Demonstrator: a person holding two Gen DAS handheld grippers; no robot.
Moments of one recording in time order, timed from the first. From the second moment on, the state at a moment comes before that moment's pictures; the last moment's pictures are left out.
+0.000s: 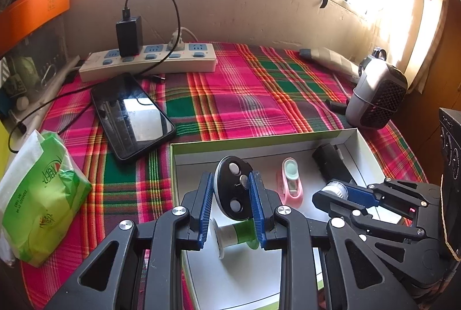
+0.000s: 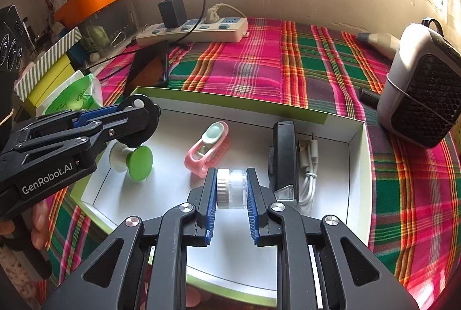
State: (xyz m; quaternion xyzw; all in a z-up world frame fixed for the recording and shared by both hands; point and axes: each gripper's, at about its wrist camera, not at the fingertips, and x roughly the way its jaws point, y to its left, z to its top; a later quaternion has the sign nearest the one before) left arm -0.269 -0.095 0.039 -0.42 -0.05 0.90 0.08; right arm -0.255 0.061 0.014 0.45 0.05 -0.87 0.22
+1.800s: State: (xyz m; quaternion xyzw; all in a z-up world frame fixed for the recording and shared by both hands) left arm -0.277 -0.093 0.028 -0.43 -0.05 0.90 0.07; right arm -0.261 0.054 0.010 0.44 0.08 -0.87 0.20
